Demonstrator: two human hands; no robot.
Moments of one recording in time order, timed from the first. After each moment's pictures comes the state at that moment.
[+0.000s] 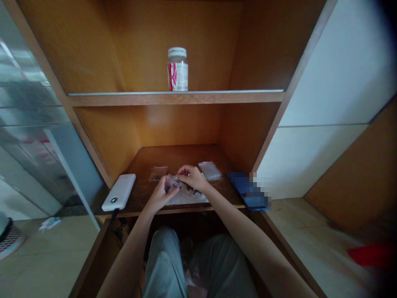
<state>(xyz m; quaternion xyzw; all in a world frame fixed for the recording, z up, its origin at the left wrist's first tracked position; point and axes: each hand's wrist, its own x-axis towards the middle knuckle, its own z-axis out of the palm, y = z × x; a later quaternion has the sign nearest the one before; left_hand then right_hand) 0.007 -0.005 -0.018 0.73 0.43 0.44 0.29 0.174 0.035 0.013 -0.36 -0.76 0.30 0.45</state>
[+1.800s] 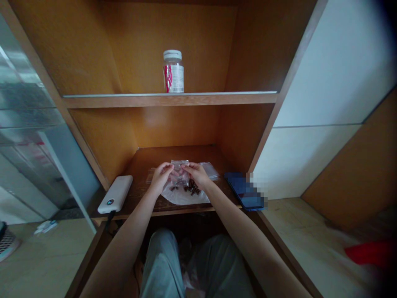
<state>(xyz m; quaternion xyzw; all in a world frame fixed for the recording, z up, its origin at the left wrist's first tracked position) 0.033 0.033 0.026 0.59 0.42 0.52 0.45 0.186 0.051 0.008 -0.28 -0.52 0.59 0.55</state>
